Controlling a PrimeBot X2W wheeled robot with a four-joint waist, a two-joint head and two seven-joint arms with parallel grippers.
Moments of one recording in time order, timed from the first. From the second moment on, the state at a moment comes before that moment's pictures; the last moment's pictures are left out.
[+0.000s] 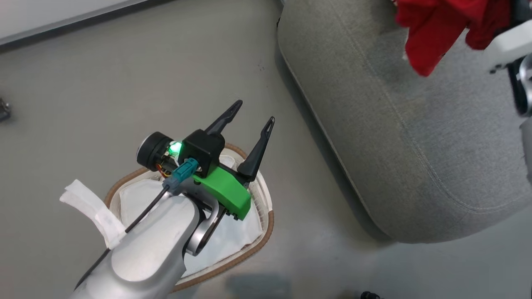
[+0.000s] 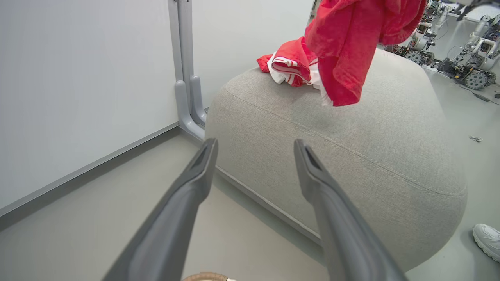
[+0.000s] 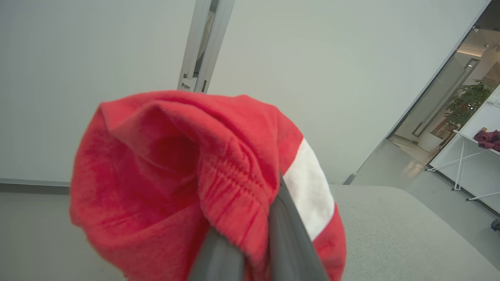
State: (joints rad) left arm -0.63 0.27 -0.83 0.25 -0.55 0.03 -0.15; right arm -0.91 -0.30 -0.03 0.56 0.02 0.13 -0.19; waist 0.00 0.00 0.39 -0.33
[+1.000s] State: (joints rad) left arm -0.73 0.27 -0.89 0.17 -0.47 0.03 -0.14; right arm -1.15 -0.42 -0.51 0.86 -0.22 0.13 -0.14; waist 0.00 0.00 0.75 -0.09
